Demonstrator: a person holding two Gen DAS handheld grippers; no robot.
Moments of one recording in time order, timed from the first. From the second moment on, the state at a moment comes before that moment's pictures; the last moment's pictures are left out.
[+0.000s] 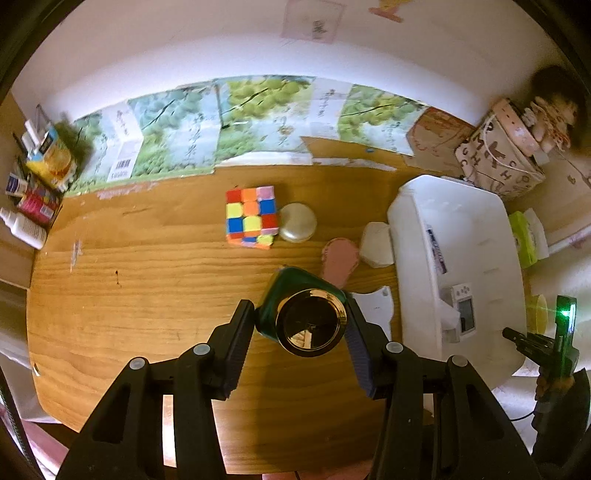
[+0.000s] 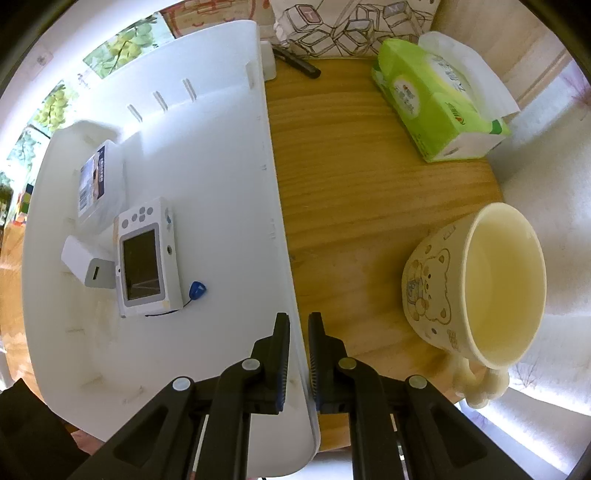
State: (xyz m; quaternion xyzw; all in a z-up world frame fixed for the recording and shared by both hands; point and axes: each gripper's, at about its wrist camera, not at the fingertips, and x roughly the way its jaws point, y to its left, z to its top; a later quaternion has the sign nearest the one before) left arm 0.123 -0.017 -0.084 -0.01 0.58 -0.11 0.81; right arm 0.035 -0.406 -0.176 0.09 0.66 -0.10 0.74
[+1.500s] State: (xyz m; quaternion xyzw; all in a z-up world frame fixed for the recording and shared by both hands) left arm 0.081 -0.226 -0.097 0.04 0.58 -0.27 0.76; right arm 0.044 -0.379 -0.182 0.02 0.68 -0.03 0.74
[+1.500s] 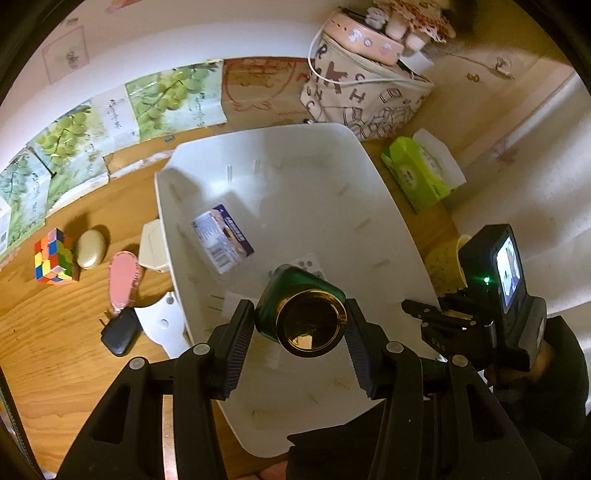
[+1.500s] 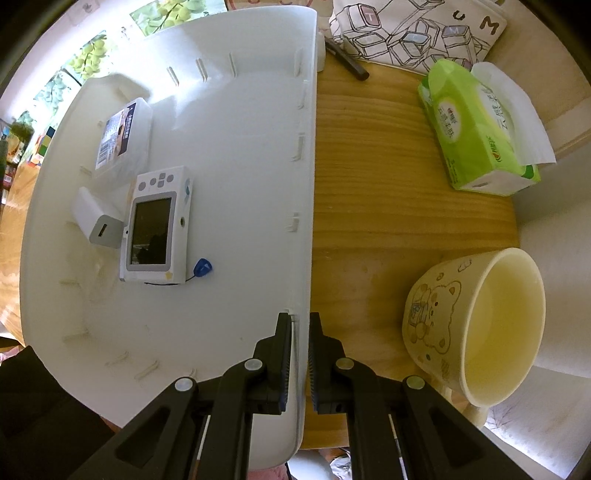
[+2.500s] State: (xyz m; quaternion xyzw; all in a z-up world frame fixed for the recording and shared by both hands) left arm 0.085 -0.224 -0.120 0.05 0.62 -0.24 0.74; right arm 0.044 -0.385 -0.182 0.03 0.68 -0.03 0.74
